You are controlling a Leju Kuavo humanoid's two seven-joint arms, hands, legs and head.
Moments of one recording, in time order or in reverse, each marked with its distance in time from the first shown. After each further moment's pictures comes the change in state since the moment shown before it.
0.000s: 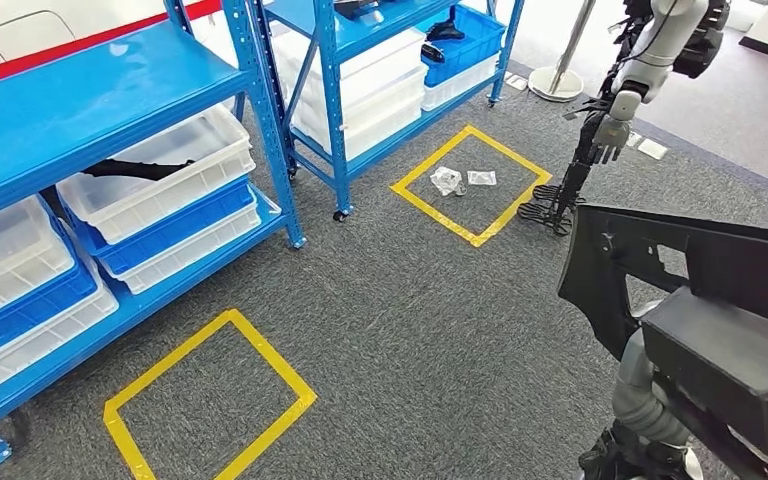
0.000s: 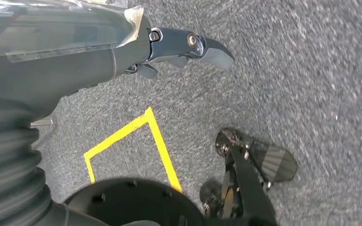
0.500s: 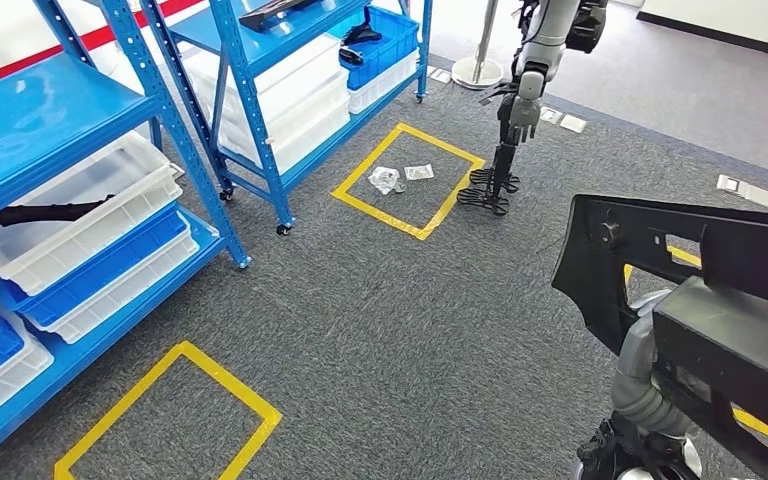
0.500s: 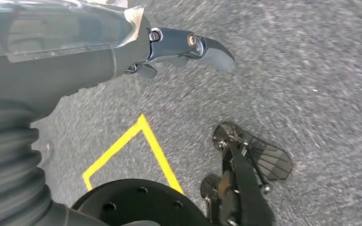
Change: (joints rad) left arm 0.003 -0.009 0.001 -0.005 0.006 0.004 -0.007; right arm -0.015 0.009 0.000 -0.007 0.000 0.007 0.007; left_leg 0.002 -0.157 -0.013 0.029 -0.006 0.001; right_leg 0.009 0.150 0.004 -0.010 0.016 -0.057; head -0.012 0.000
